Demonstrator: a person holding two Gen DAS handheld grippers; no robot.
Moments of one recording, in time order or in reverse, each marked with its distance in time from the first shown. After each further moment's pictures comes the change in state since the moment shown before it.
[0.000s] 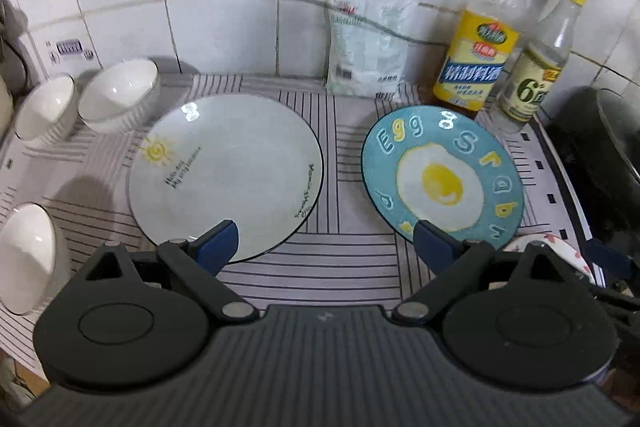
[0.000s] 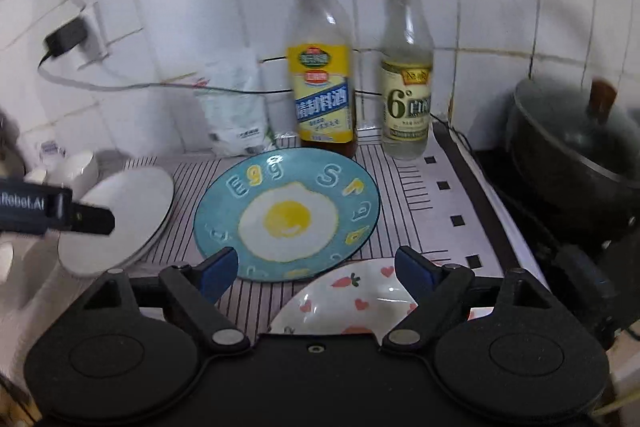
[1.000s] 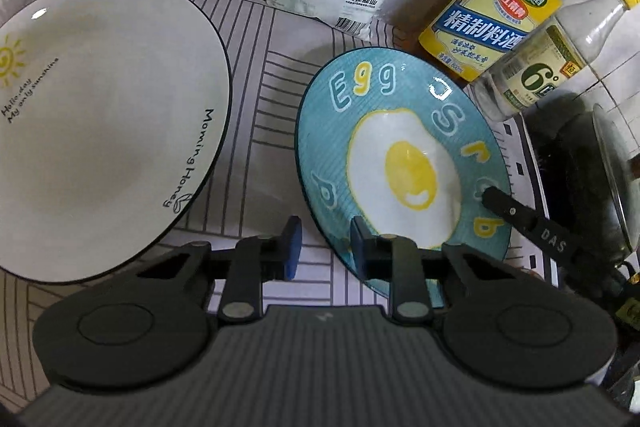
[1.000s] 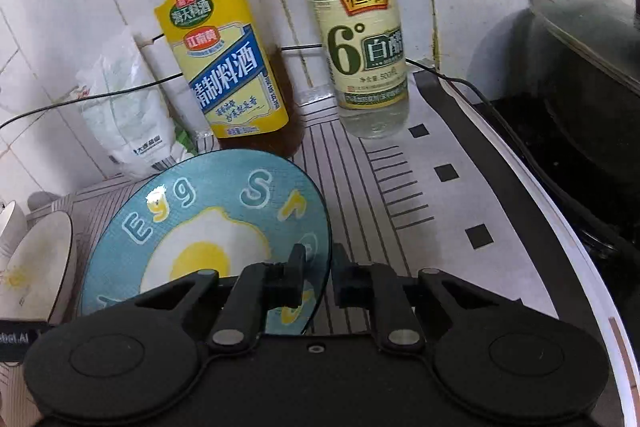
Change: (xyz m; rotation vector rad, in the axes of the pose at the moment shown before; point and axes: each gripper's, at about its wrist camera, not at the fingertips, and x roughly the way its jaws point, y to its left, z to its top) left arm 0.125 -0.010 0.004 -0.177 0.191 -0.257; right arm 0.130 -0.059 0.025 0.157 0.089 -0.008
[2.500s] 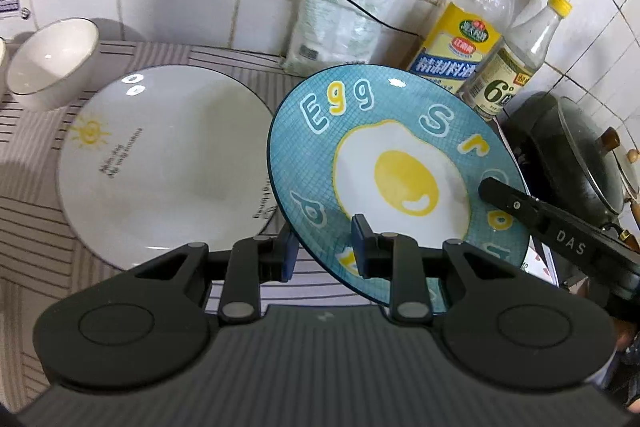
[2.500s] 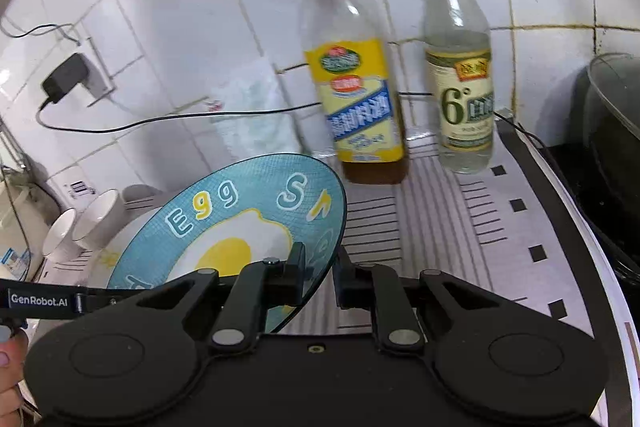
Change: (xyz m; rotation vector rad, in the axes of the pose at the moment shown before) left arm -0.099 0.025 -0.017 0.158 -0.111 0.028; right arm -0.071 0.049 -0.007 -0.099 -0.067 0.207
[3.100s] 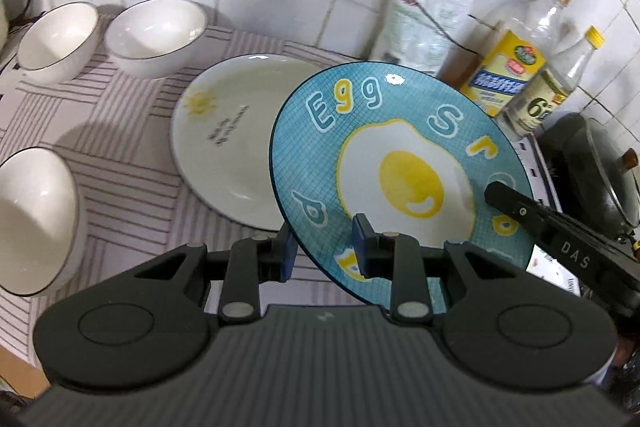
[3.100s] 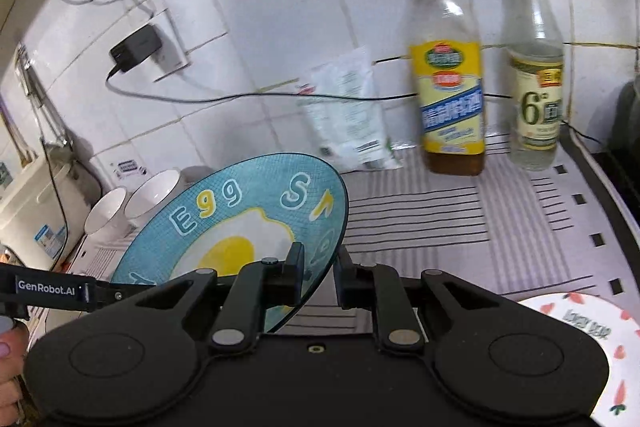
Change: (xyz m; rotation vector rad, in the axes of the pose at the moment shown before) left arm -0.049 0.063 -0.025 -0.088 -0.013 0.083; right arm -0.005 0.073 -0.025 -0.062 0.000 0.075
